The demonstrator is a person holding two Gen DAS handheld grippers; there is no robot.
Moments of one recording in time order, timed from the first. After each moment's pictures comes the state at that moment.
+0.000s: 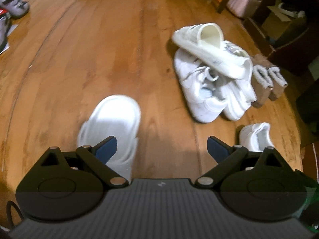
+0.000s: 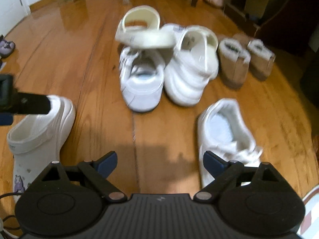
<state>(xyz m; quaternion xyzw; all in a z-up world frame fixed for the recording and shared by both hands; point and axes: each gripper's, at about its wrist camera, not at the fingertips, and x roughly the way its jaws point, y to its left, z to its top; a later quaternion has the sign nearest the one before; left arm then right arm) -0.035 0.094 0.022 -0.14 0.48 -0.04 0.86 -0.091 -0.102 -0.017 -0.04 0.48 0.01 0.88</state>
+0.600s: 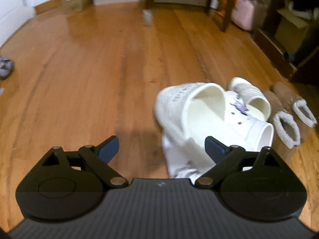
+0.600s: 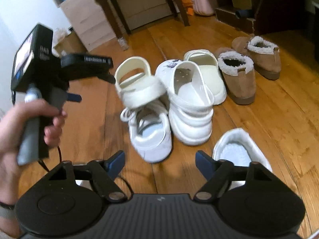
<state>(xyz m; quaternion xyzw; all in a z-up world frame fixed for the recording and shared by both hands) 0.162 0.016 0.018 -0.02 0.45 0.02 0.89 -0.043 -0.175 0.003 0.16 0.42 0.06 0.89</state>
